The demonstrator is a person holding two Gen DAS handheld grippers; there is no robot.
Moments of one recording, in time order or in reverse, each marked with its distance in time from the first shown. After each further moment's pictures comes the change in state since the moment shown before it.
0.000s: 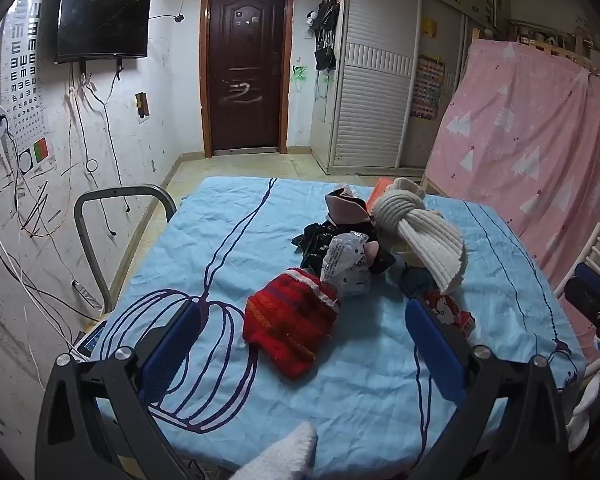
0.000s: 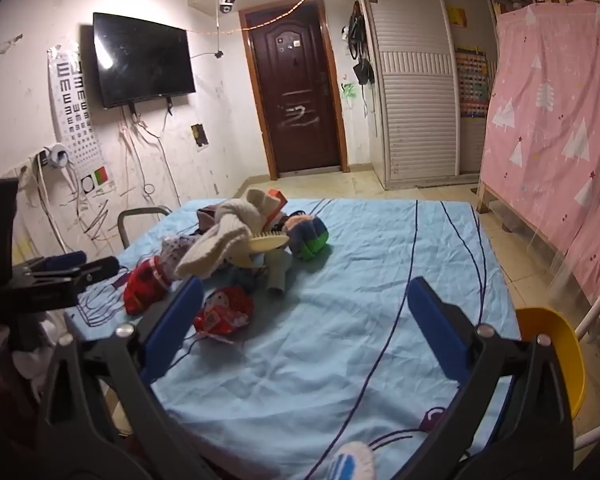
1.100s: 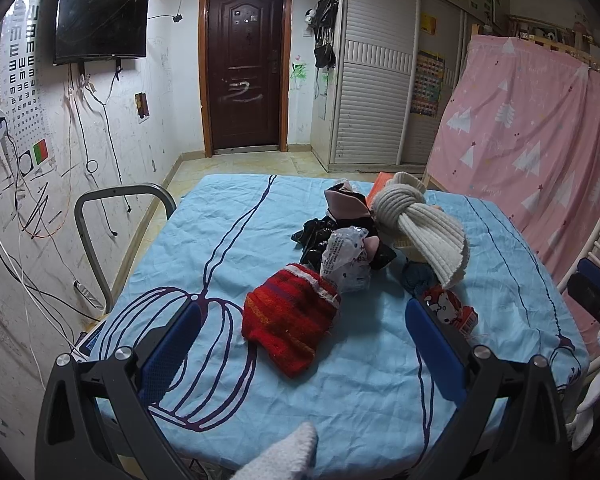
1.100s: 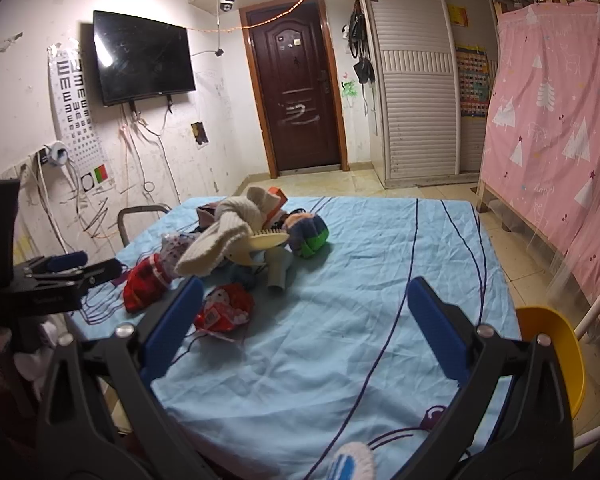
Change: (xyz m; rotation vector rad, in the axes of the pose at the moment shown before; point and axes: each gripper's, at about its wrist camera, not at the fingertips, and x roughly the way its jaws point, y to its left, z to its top) left arm 0.003 -0.002 -0.003 0.013 0.009 0.005; right arm 0.000 0.001 -0.001 0.003 0.002 0.004
